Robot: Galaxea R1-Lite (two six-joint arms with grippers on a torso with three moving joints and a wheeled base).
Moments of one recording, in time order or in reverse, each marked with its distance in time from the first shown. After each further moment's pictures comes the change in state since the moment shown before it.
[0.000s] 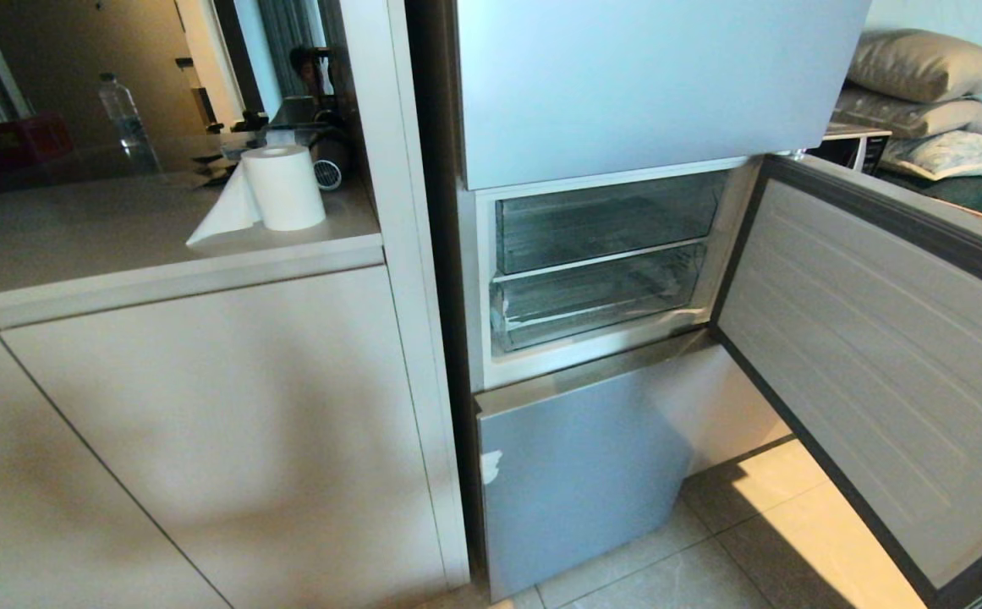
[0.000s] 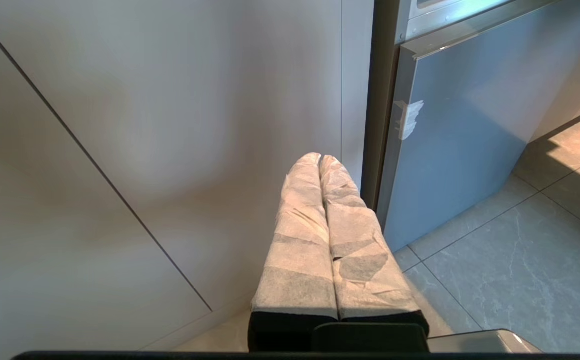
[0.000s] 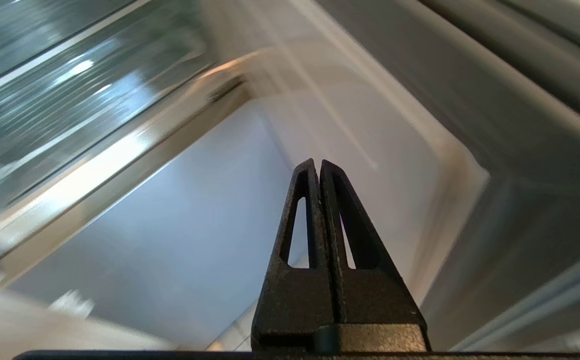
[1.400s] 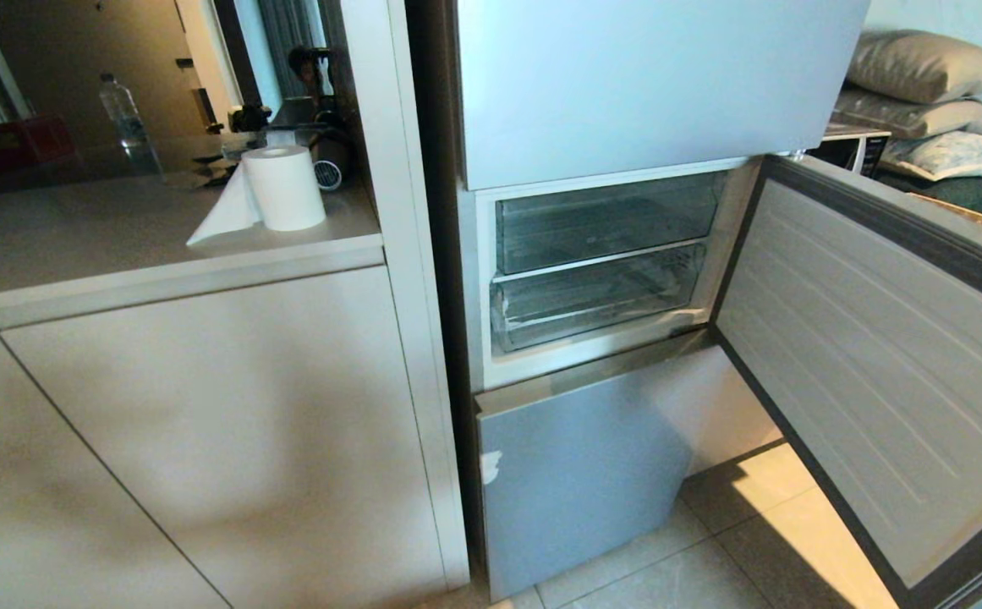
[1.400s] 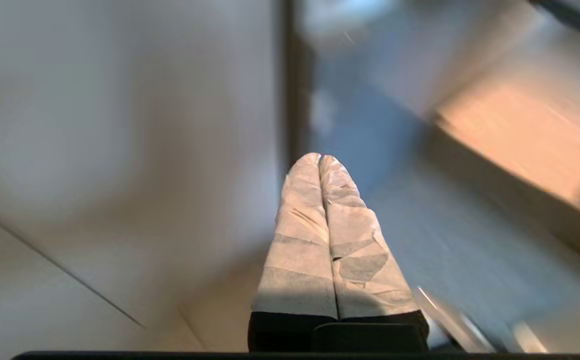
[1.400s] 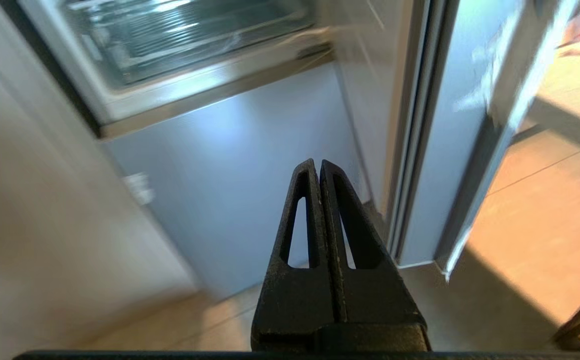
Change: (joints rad) left arm 0.020 0.233 -0.013 -0.178 -0.242 -0.047; right arm 0.166 -0.883 0.214 0.557 0.158 -0.091
